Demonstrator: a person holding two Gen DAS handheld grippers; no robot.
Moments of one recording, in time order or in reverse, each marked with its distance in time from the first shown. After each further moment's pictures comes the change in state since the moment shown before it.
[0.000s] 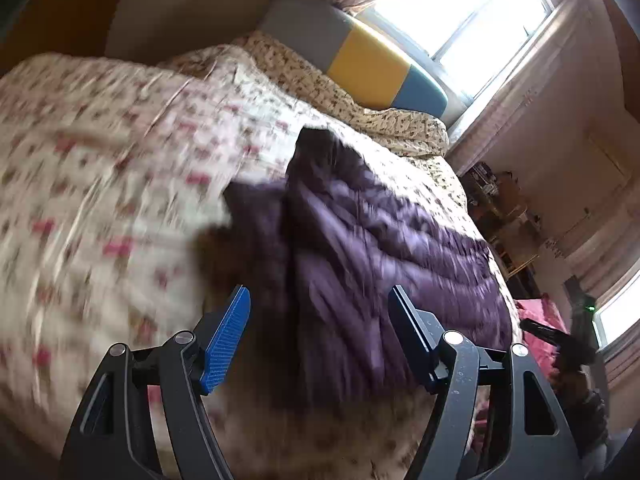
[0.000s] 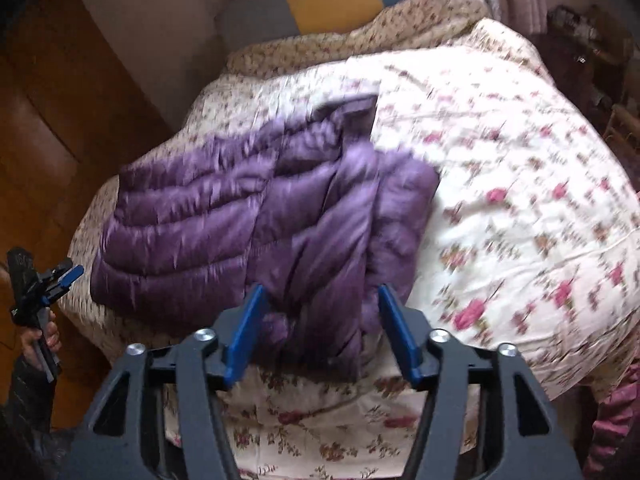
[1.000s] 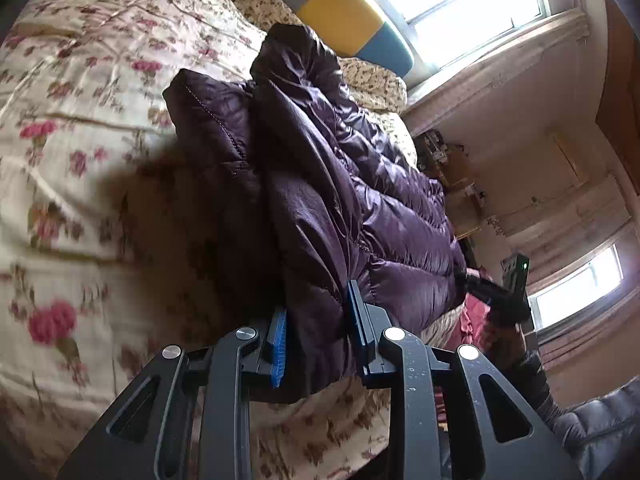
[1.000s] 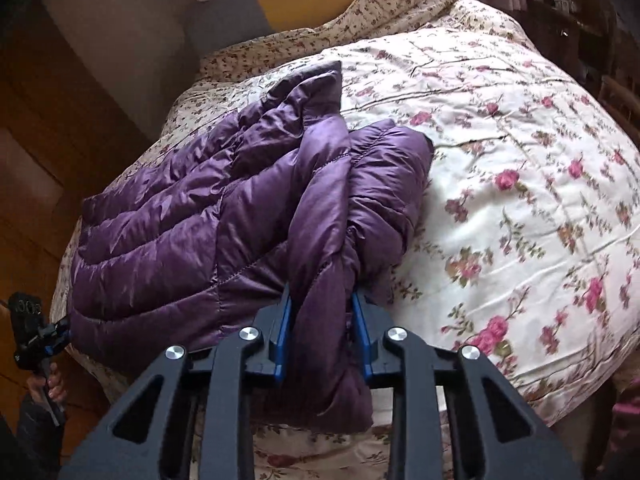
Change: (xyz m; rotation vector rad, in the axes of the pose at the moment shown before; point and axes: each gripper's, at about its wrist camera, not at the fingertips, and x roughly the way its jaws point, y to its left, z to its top) left arm 0.013 0.003 -0.072 -0.105 0.201 -0.254; right arm 0.051 -0.018 0.003 0.083 0.046 -0.001
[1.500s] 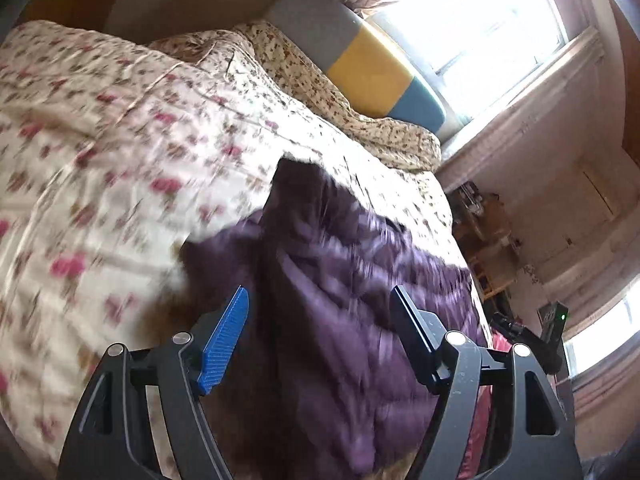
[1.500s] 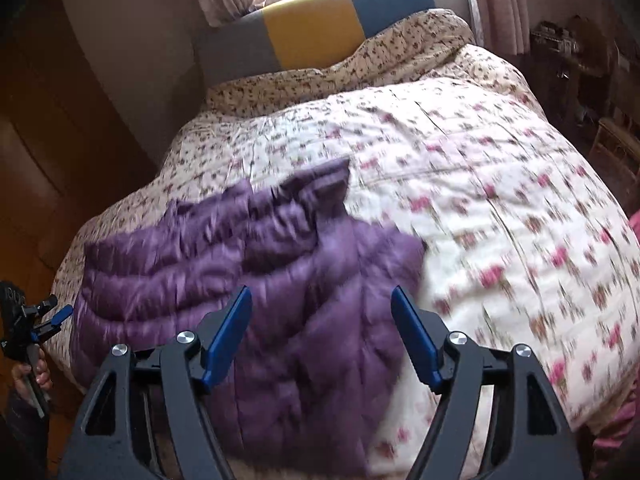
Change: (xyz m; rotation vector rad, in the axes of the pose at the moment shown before) left arm -0.004 -0.016 0.089 -0.023 -0.201 0.163; right arm -0.006 0.011 0.065 -0.054 -0.131 -0.041
